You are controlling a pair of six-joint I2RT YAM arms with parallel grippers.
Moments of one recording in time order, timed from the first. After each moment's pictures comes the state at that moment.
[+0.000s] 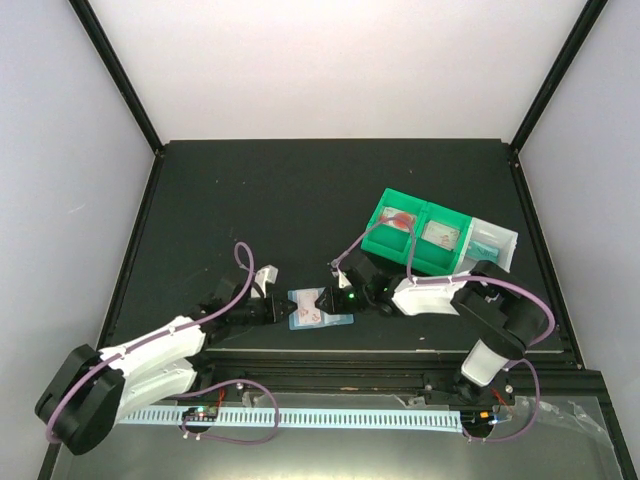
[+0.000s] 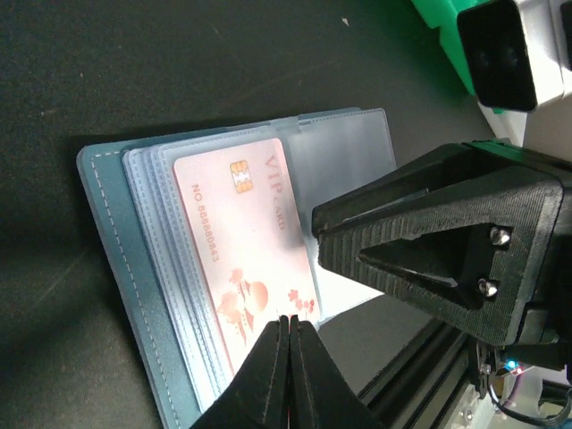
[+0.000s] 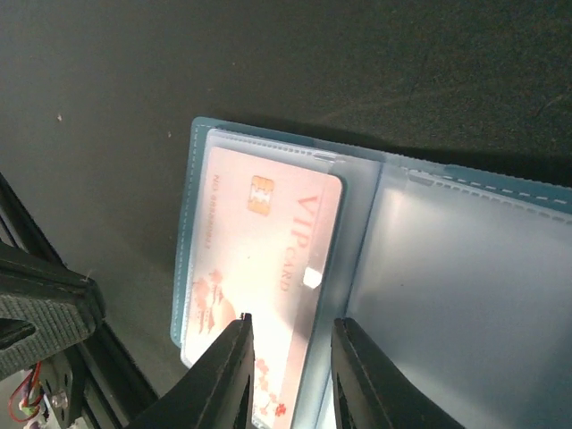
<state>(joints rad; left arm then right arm) -0.59 0.95 0.22 0.04 0.43 -0.82 0.90 1.64 0.68 0.13 -0.34 0.81</state>
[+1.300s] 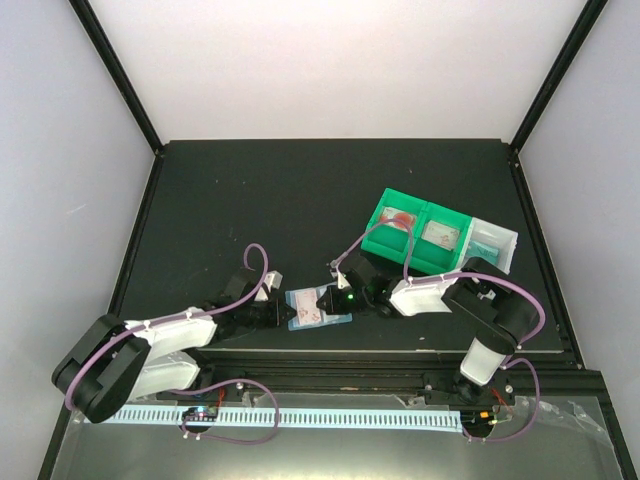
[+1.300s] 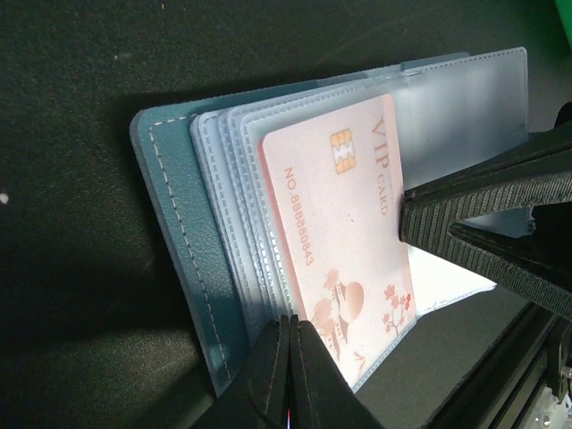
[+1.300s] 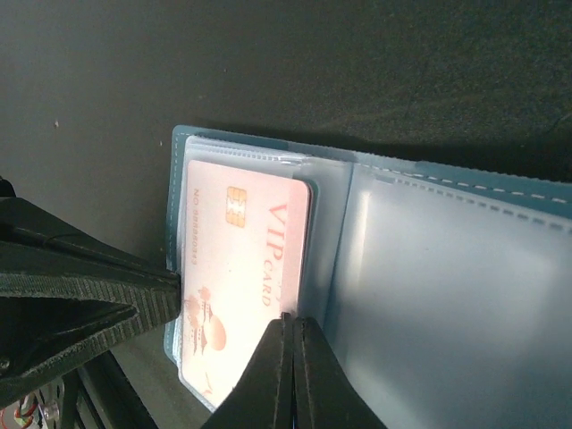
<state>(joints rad) -0.59 1.17 0.22 0.11 0.41 -0.75 0.90 1.70 0.66 0.22 -0.35 0.81</state>
